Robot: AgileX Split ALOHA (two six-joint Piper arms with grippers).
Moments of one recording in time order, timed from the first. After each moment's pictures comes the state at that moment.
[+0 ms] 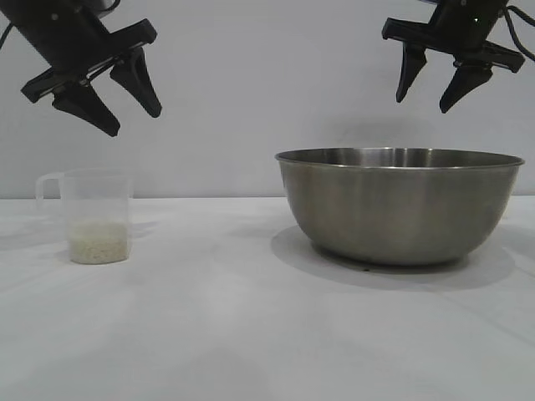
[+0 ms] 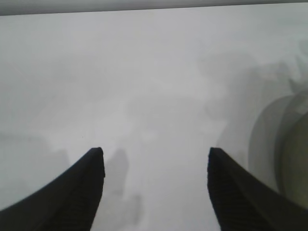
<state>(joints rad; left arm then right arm) -0.12 1.97 -1.41 -0.85 0.52 0.65 0.12 2.11 -1.79 0.28 0.72 -0.02</state>
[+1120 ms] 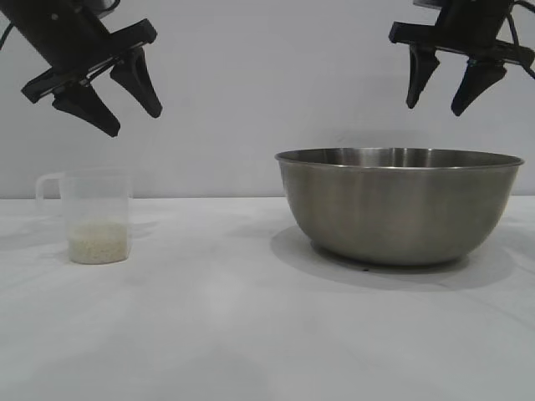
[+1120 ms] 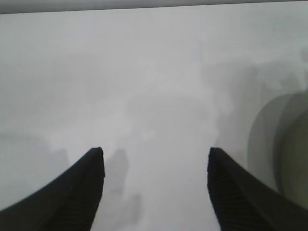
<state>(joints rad) -0.12 1.97 -1.41 -0.85 0.52 0.65 0.12 1.98 -1.80 0.16 1.13 -0.06</state>
